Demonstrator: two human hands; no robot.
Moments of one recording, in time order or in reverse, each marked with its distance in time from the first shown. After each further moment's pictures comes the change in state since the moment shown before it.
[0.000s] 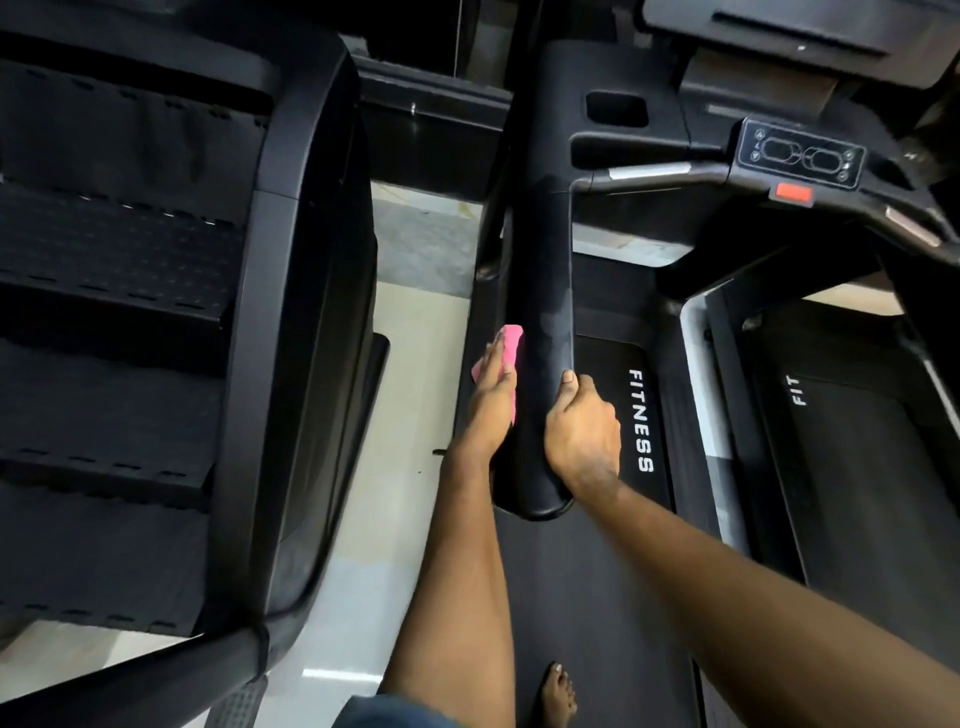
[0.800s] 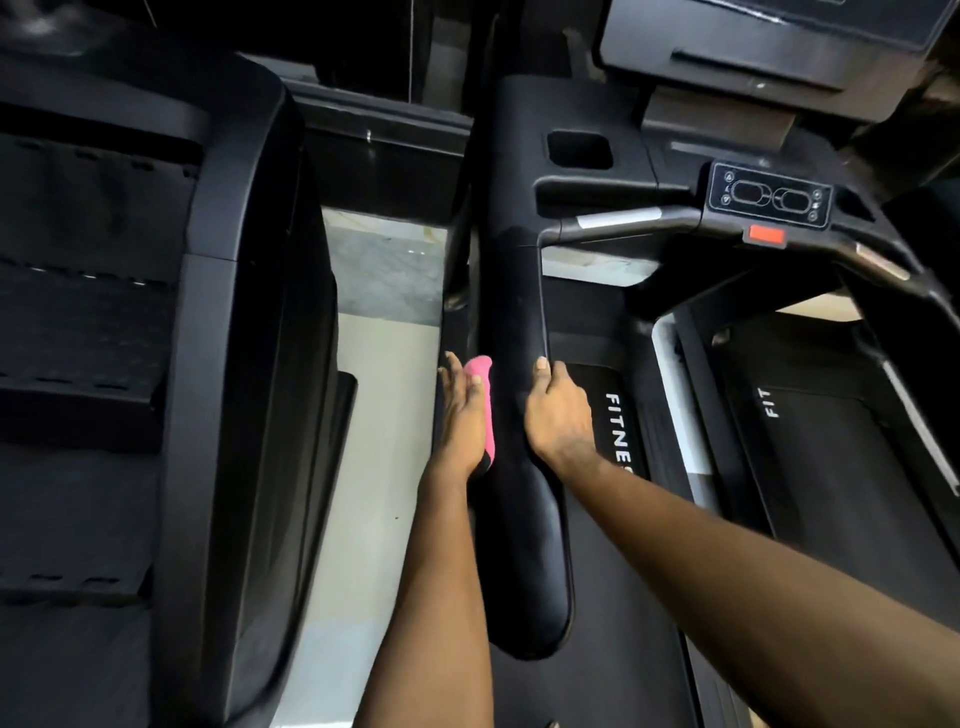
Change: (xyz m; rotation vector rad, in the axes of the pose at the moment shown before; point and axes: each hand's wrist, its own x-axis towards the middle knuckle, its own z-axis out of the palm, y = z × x) left_hand 0.092 0.027 -0.001 0.113 0.014 -0.035; right_hand 0.121 -0.045 0.010 0.132 -0.085 0.028
